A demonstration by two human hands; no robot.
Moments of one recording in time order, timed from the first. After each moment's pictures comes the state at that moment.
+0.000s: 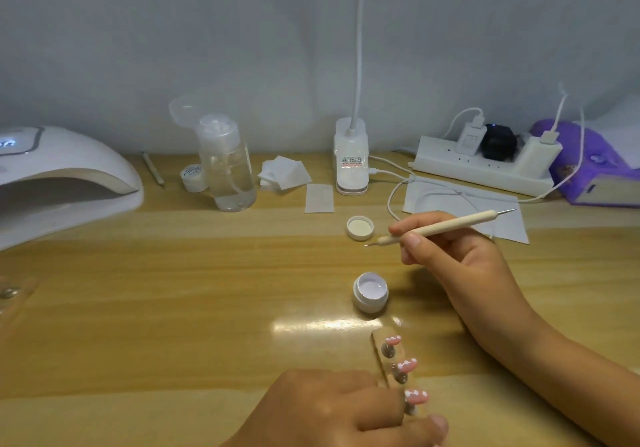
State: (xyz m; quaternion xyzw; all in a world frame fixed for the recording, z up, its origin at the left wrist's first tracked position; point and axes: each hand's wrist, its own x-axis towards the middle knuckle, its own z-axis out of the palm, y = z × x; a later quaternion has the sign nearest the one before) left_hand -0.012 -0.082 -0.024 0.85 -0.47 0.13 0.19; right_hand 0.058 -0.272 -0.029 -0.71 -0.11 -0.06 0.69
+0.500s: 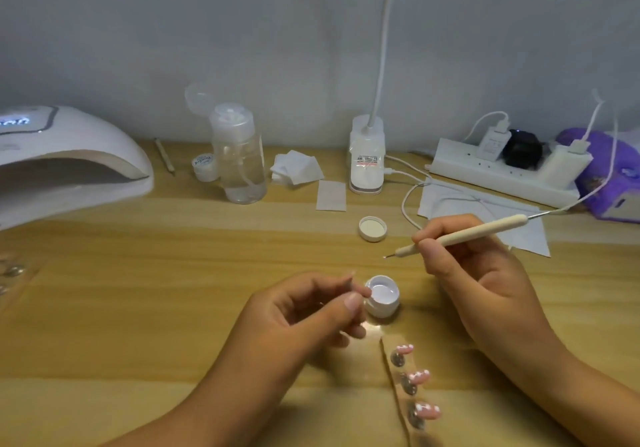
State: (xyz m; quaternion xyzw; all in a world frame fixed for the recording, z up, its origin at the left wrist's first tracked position) left_hand 0.024 -0.071 -0.028 0.63 -0.08 -0.08 0.77; right_hand 0.059 -0.272 -0.030 -0.75 -0.19 -0.12 0.62
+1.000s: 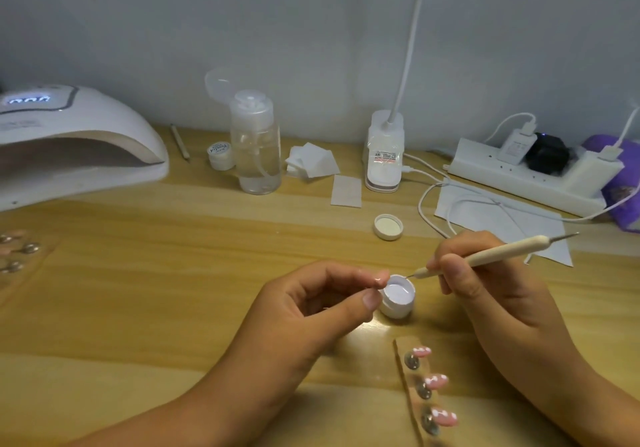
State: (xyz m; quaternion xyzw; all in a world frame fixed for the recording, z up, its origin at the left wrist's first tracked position) left_hand 0.026 -0.069 -0.029 0.63 -0.07 -0.07 0.77; right_hand 0.055 -0.271 -0.035 -0.78 -0.25 -0.12 0.56
